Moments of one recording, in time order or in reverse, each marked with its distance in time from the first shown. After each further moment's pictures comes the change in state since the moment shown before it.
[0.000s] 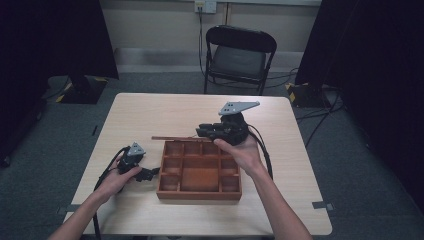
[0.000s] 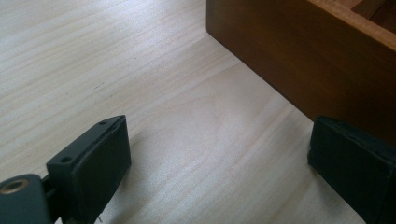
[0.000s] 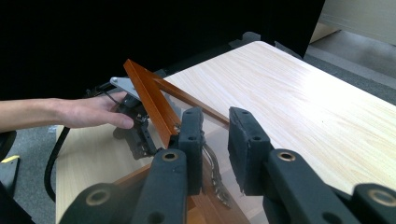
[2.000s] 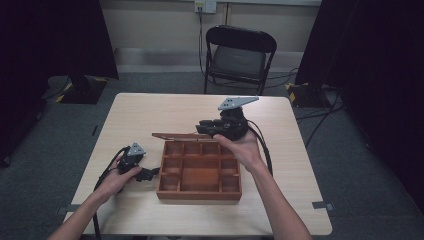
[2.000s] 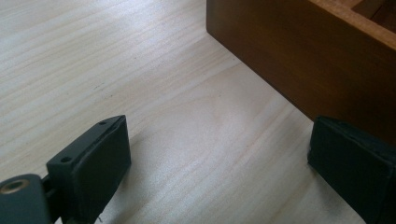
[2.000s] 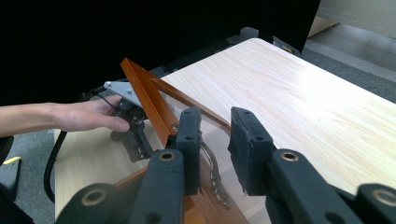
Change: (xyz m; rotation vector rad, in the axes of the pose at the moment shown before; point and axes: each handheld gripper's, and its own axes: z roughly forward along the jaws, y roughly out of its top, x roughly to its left) left arm 0.000 0.000 0.000 0.002 0.000 0.003; right arm -0.006 0.008 0.002 0.020 -0.005 0.022
